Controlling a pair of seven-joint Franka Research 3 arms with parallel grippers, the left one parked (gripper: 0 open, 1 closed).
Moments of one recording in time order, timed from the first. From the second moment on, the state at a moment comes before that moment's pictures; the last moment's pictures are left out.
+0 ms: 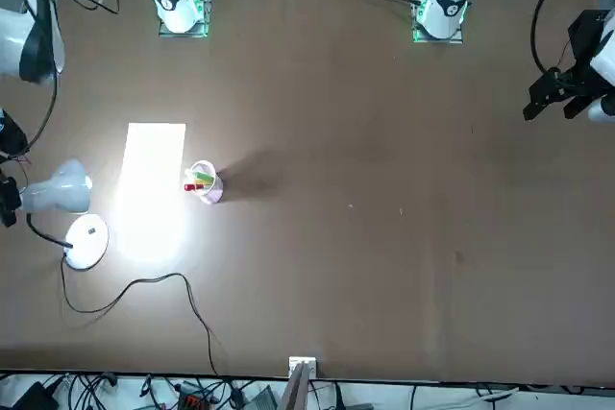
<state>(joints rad) -0.29 0.10 0.07 -1.93 -0.57 2.58 0.74</state>
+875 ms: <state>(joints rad) -0.24 0.07 0.08 -1.58 -0.13 1.86 0.43</state>
